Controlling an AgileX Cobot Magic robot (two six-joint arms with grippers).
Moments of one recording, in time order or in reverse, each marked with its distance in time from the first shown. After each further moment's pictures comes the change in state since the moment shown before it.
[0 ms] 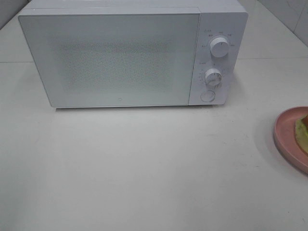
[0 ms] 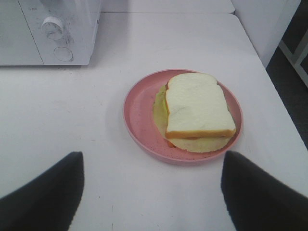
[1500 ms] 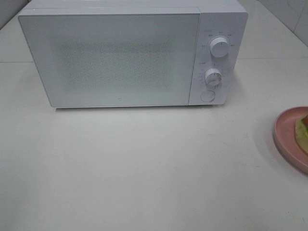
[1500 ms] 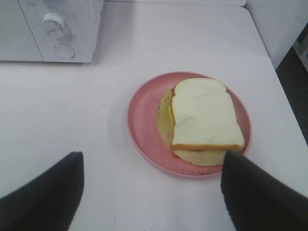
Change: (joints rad) left arm 0.000 0.000 0.000 0.000 0.000 0.000; right arm 0.000 0.266 -0.041 0.001 -0.134 0.000
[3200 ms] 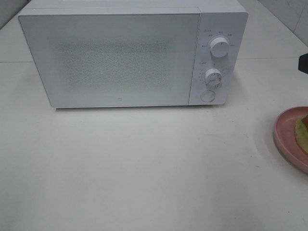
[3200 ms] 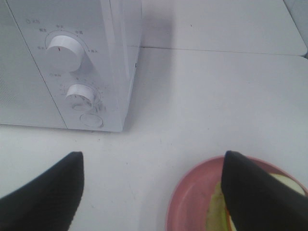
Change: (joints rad) left arm 0.000 0.000 0.000 0.001 0.000 0.000; right arm 0.000 0.641 0.000 0.000 -0.732 0.055
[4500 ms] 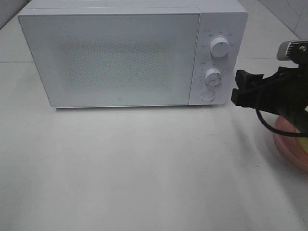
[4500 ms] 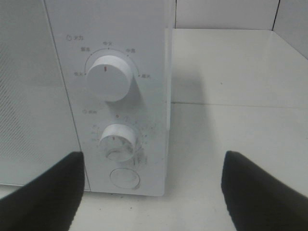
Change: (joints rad) left arm 0.000 0.000 0.000 0.000 0.000 0.000; right arm 0.352 0.562 0.261 0.662 -1.190 -0.424
